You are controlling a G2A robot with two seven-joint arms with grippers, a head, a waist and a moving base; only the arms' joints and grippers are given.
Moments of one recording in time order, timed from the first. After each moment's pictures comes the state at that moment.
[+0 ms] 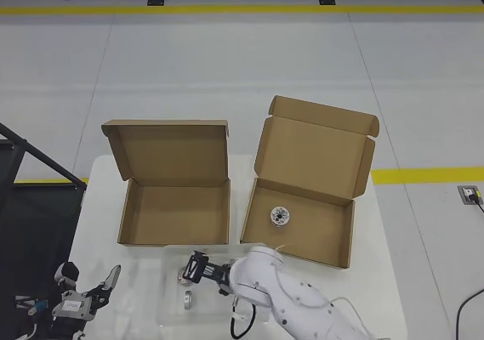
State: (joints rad) left arm 1.88 -1.20 -1.83 -1.93 1.12 -0.17 0.20; right arm -0.75 -1.52 0.68 -1.37 -1.26 -0.40 1.11
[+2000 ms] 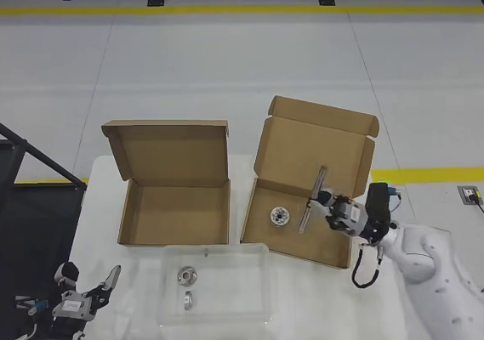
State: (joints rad) left arm 1.88 -1.20 -1.83 -1.93 1.12 -0.17 0.20; right arm -0.89 -1.09 1.31 -1.31 -0.84 -1.01 0.09
